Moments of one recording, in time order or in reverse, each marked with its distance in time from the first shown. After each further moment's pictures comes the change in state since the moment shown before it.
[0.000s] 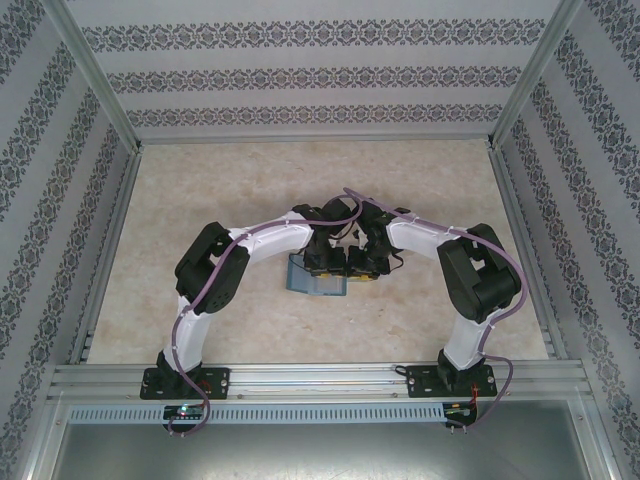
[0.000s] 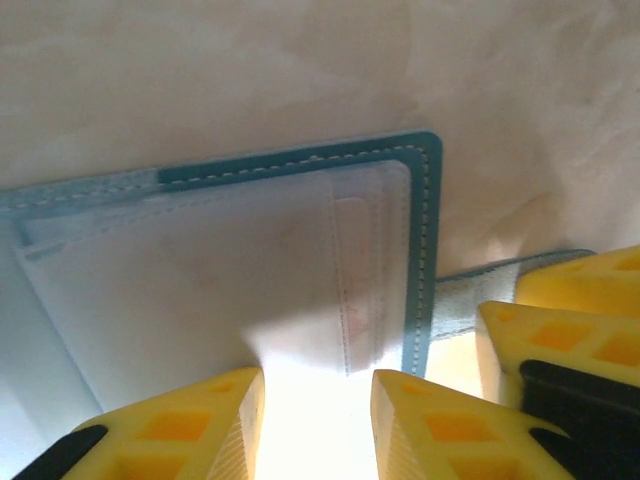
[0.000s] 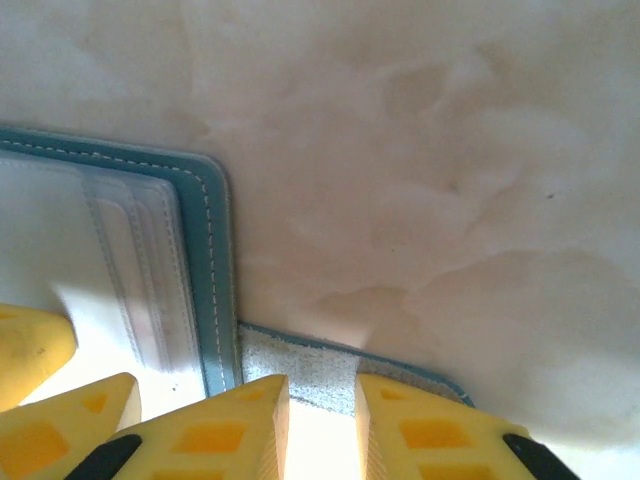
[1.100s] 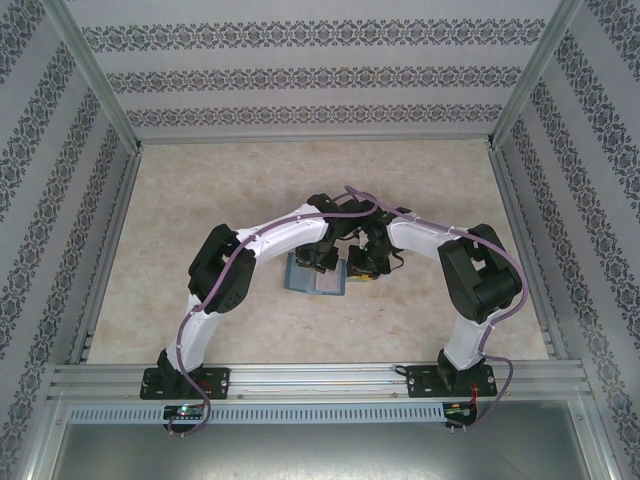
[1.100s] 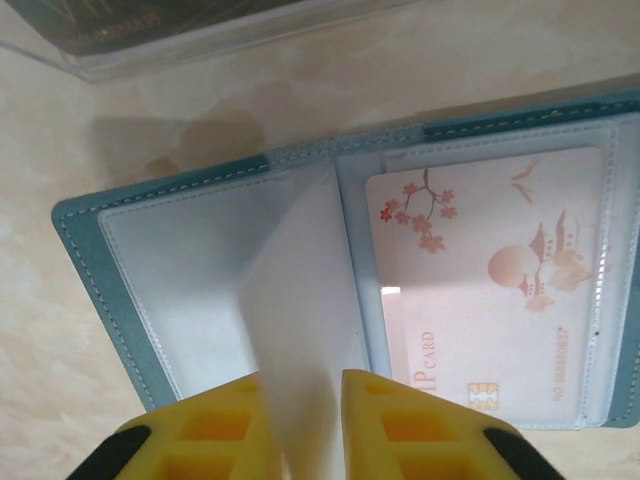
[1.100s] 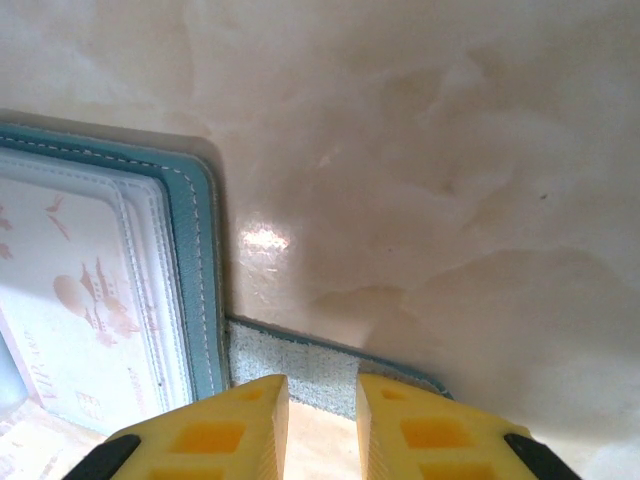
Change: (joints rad) left arm -0.051 0.077 0.253 -0.430 -0.366 0.100; right arm -0.002 -0.003 0.000 0.000 -0.001 0.000
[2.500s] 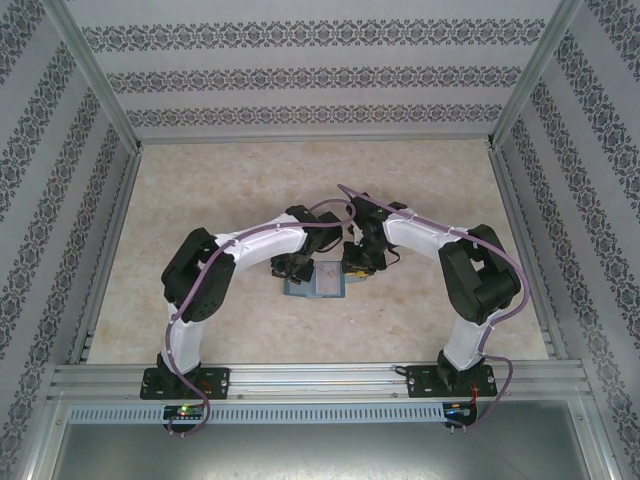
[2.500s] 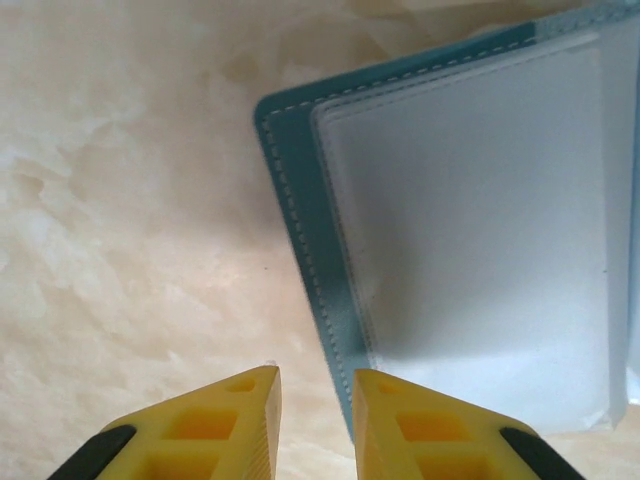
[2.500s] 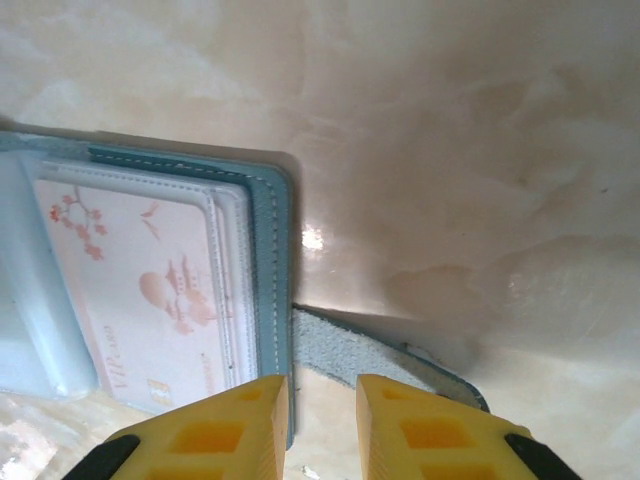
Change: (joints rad) left arm 0.035 -0.193 -0.320 0.061 -0.075 0.019; right arm 0.035 -0.002 0.077 -0.069 0.006 0.000
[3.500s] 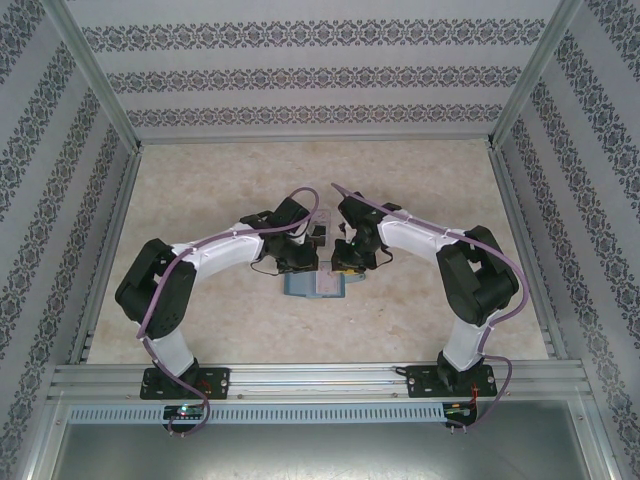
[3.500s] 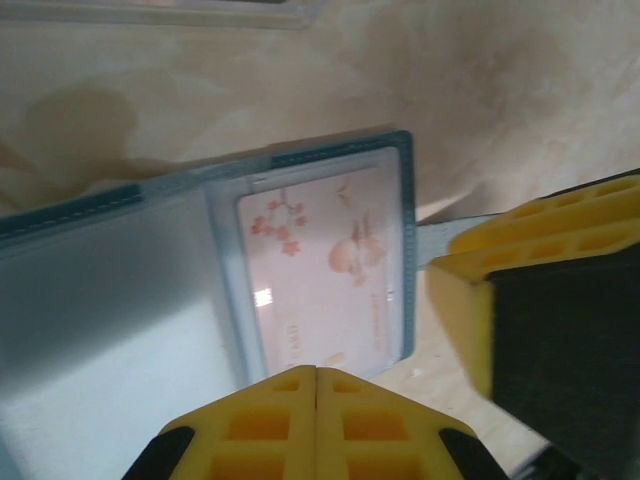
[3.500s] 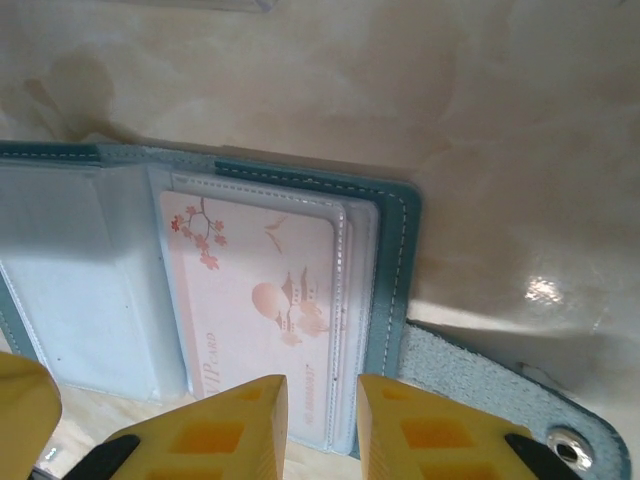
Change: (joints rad) left arm 0.152 -0.239 -0.363 0.710 0.591 -0.099; right arm 0.039 0.000 0.005 0.074 -0.048 0.079
